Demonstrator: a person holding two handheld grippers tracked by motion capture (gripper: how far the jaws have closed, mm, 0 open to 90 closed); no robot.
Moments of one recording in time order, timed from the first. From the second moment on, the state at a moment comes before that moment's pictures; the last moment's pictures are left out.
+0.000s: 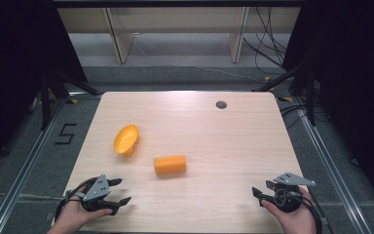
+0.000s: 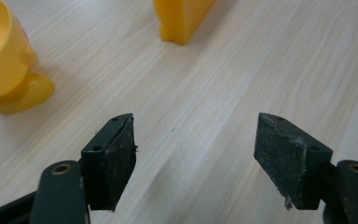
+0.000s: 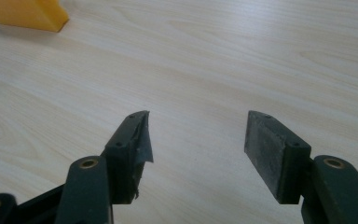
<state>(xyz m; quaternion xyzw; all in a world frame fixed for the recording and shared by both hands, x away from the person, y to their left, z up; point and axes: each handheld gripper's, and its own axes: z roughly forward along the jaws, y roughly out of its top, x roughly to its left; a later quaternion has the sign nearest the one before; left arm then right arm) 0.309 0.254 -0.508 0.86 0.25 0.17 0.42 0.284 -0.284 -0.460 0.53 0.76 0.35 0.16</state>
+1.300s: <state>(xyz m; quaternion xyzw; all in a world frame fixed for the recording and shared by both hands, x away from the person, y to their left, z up) 0.415 0.137 -0.505 0.89 0.16 0.12 0.40 0.284 -0.283 -0.463 0.51 0.77 0.34 0.16</state>
